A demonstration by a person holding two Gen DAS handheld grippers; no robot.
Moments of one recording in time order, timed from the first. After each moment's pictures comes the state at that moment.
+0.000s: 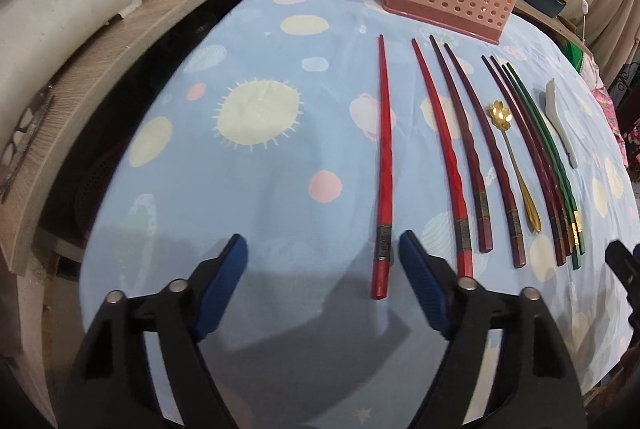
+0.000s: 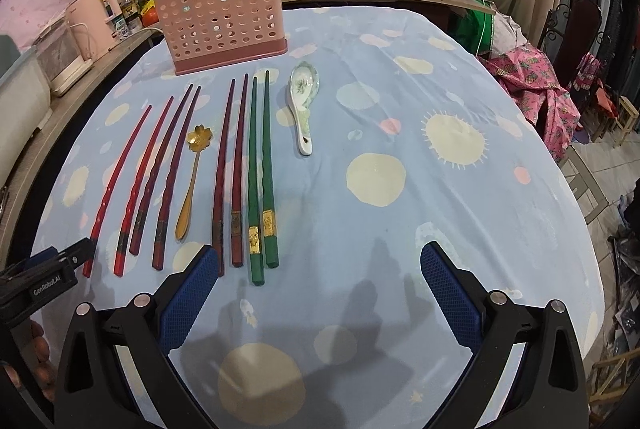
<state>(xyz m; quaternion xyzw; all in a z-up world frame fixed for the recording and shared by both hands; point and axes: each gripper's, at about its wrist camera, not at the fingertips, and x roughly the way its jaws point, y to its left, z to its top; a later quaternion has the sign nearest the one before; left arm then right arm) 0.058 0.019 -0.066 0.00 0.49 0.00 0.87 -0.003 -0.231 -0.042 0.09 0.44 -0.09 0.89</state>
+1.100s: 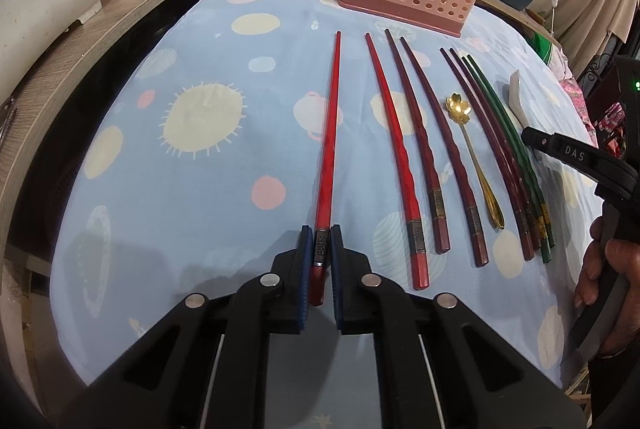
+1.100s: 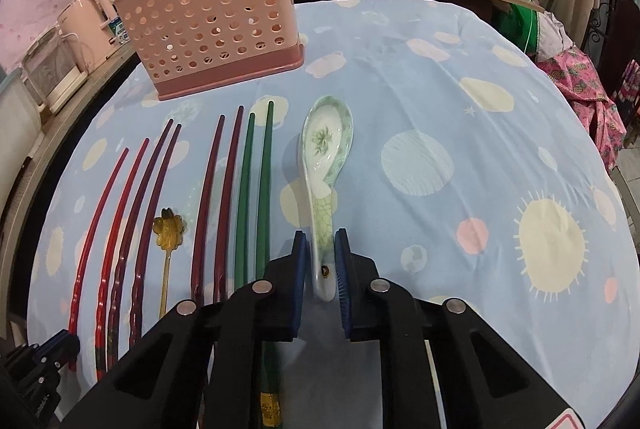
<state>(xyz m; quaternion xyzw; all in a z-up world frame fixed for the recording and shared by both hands) 0.063 0.002 -0.066 -0.02 0.49 -0.07 0.87 0.111 -0.250 -0.072 0.11 0.45 -0.04 0.88</state>
